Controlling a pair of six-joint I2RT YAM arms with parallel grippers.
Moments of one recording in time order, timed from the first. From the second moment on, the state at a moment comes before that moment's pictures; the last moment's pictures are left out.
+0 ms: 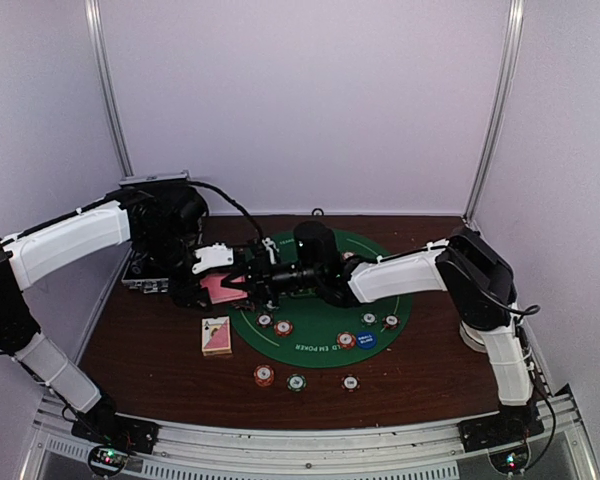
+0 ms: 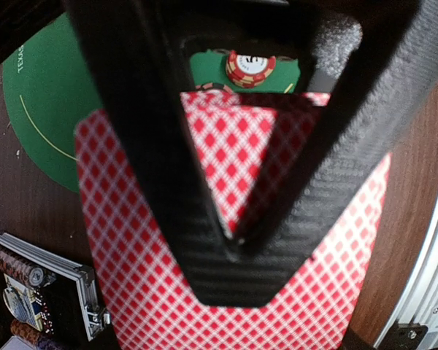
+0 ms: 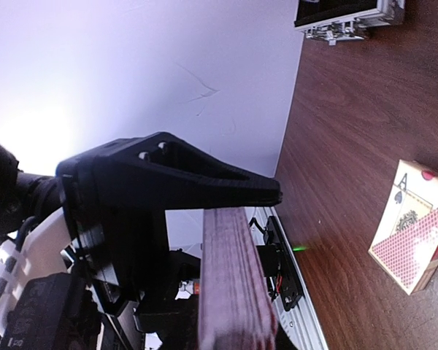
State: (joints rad) left arm -0.59 1.53 1.34 -1.07 0.16 0.76; right arm 0.91 2.22 1.53 0.58 -0.76 1.37
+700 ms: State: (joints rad) left arm -0.60 1.57 1.37 -1.04 0.23 0.73; right arm 0.91 2.25 1.53 0.67 -0.77 1.46
